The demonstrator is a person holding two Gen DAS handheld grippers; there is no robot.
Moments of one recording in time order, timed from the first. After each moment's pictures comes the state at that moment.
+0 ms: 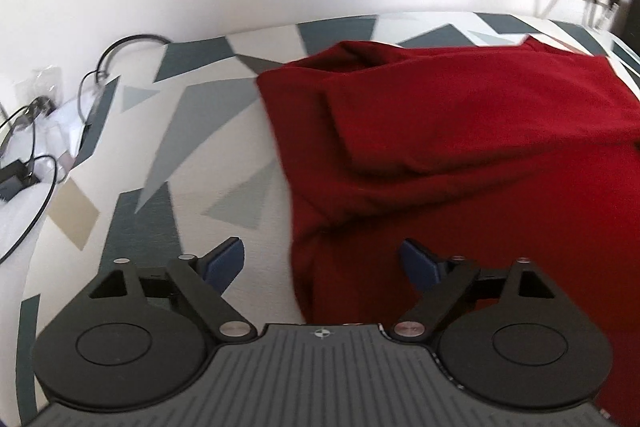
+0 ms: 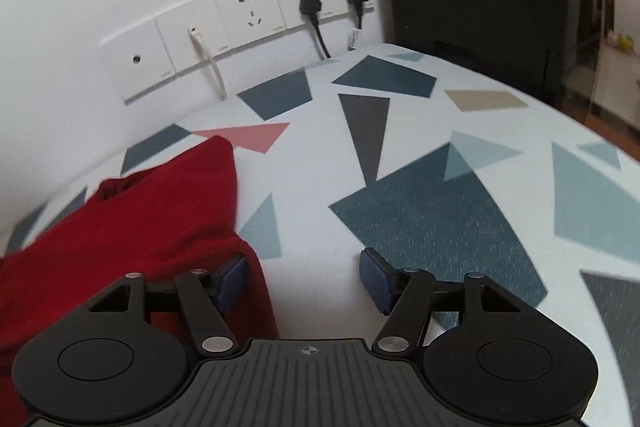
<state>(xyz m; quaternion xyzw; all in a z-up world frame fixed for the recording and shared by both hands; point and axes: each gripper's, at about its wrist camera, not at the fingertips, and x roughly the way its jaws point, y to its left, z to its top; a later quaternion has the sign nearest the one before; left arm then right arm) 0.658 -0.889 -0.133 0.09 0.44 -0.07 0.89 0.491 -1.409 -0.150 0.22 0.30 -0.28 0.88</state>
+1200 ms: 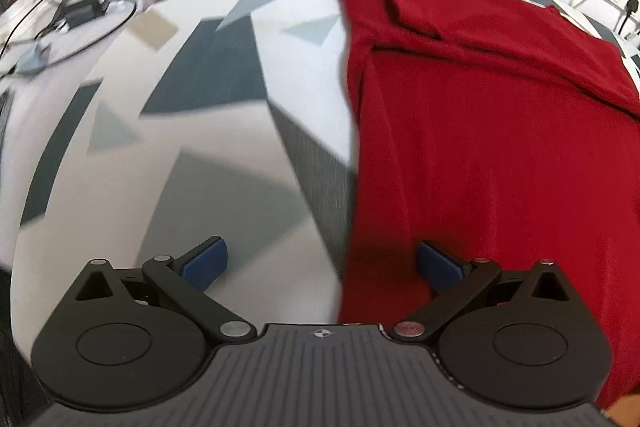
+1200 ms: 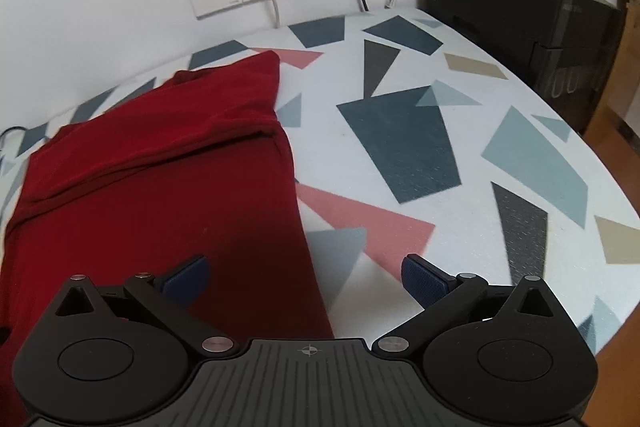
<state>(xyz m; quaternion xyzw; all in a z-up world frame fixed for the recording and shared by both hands) 0.532 -0.854 -0.131 0.00 0.52 -0.01 0.85 0.366 -1.363 -0.101 0.19 0.40 -0.19 0.88</state>
